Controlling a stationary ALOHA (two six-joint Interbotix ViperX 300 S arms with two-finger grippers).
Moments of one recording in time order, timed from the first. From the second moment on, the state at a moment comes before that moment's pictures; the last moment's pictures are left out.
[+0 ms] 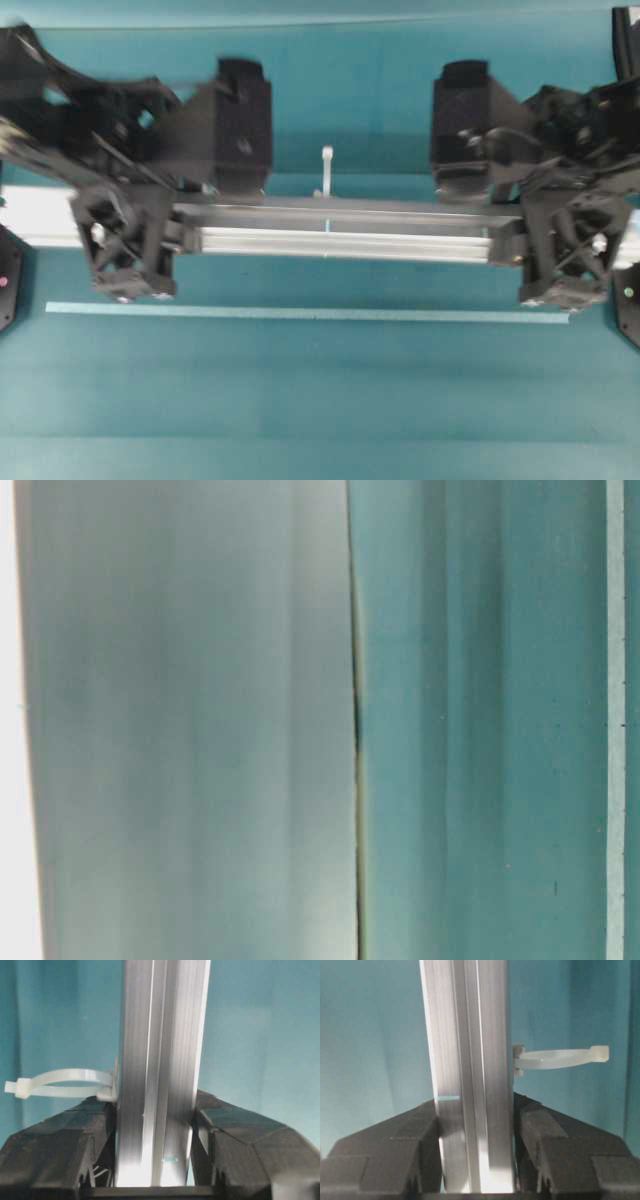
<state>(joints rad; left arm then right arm) -0.01 -0.19 0.05 0.02 1.41 -0.08 -0.01 -0.28 0.13 0.08 1.43 0.10</state>
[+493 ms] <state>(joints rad) 0.01 -0.25 0.45 0.02 1.00 -0.07 -0.03 -0.28 0.45 0.05 1.16 0.07</state>
